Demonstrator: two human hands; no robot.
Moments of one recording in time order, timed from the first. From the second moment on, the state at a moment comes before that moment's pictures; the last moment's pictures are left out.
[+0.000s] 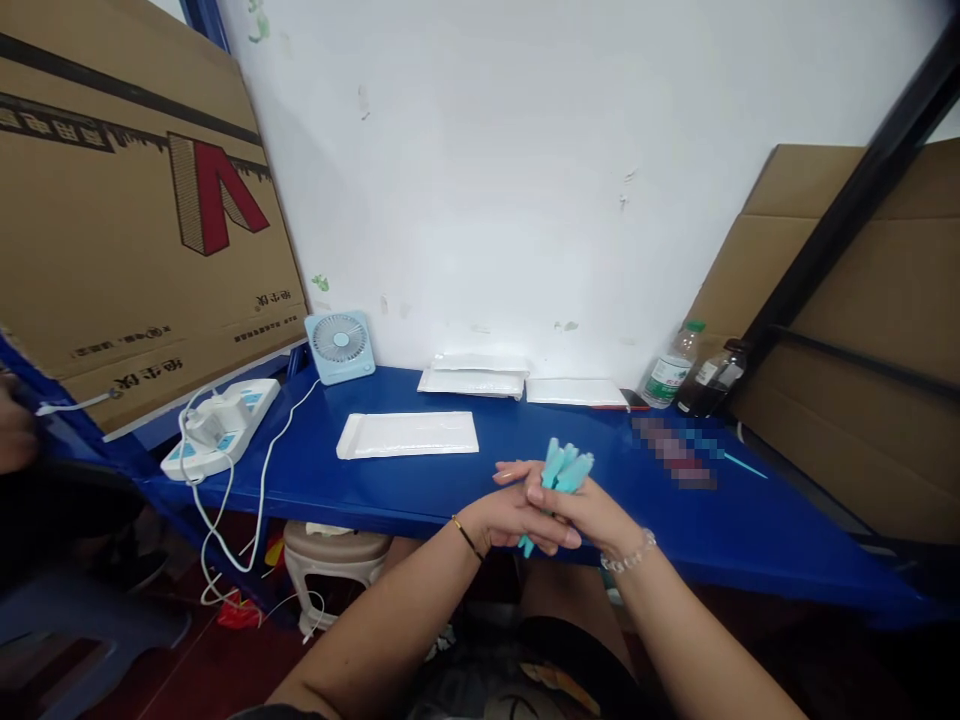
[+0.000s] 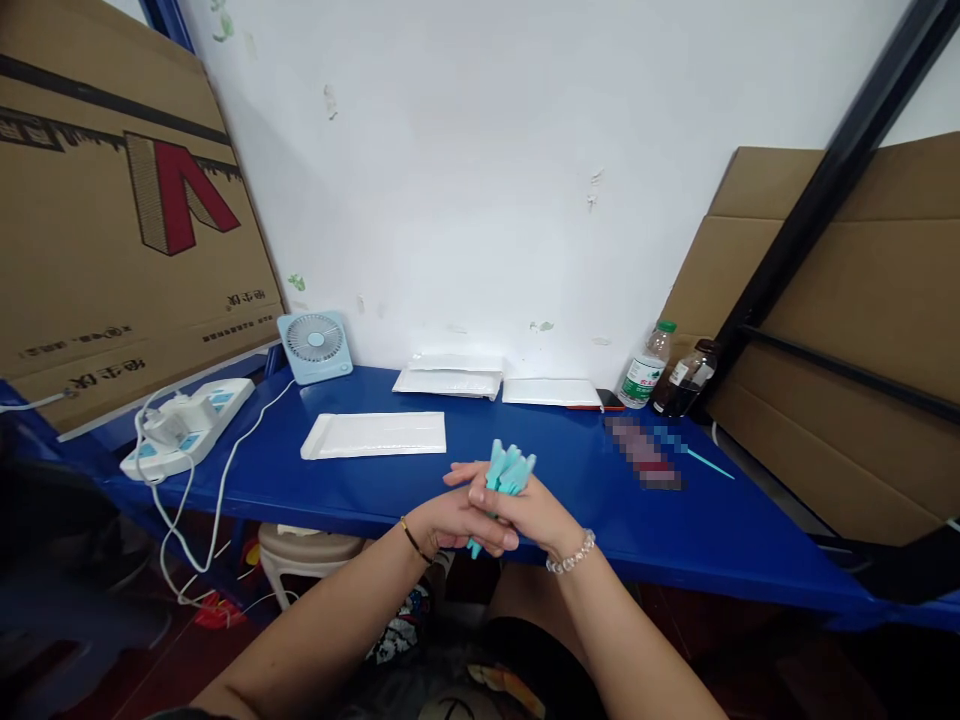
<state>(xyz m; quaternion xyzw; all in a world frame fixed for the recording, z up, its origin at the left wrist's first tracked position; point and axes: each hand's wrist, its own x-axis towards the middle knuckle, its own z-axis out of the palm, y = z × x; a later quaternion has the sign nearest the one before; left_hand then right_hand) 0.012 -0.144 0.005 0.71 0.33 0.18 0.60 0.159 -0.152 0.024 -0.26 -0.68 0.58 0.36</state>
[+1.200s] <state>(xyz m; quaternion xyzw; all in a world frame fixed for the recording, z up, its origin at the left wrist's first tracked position) -0.062 -0.127 0.004 0.76 0.49 0.43 0.04 0.189 -0.126 0.000 -0.44 -0.53 0.49 0.53</state>
